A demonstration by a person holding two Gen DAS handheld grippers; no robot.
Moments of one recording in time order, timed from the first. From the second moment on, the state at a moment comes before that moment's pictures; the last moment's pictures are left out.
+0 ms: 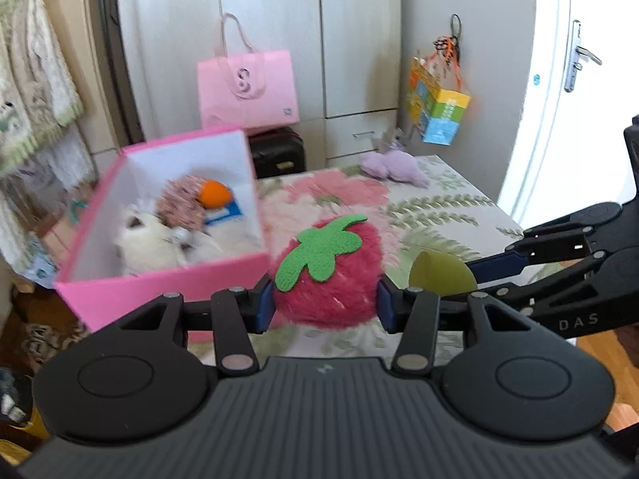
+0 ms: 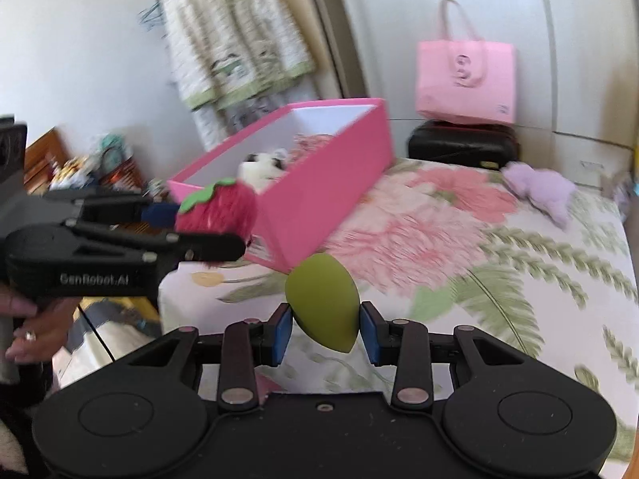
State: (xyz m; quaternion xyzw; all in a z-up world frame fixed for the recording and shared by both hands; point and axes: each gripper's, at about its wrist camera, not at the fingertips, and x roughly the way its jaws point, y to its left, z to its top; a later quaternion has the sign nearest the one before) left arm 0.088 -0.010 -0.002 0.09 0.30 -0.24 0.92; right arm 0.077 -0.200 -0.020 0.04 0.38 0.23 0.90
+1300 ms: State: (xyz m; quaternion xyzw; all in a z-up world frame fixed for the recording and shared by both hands) left arm 0.315 0.075 -0.013 -0.02 0.35 -0.15 0.92; right arm 0.288 -0.083 -0.008 -0.06 0.34 0.30 0.89
